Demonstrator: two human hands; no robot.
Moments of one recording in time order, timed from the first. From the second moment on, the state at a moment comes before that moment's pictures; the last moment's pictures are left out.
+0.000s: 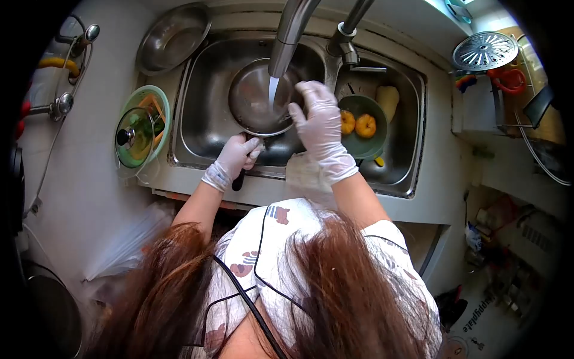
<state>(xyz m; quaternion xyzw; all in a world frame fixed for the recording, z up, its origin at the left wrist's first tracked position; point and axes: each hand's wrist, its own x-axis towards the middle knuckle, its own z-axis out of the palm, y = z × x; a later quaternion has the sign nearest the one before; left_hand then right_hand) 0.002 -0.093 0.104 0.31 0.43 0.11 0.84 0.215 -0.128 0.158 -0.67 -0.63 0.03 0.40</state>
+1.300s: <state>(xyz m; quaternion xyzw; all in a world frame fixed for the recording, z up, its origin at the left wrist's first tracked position) -0.051 -0.119 0.141 0.38 0.53 0.14 0.75 0.160 -0.072 0.141 -0.63 -0.67 0.24 0.31</state>
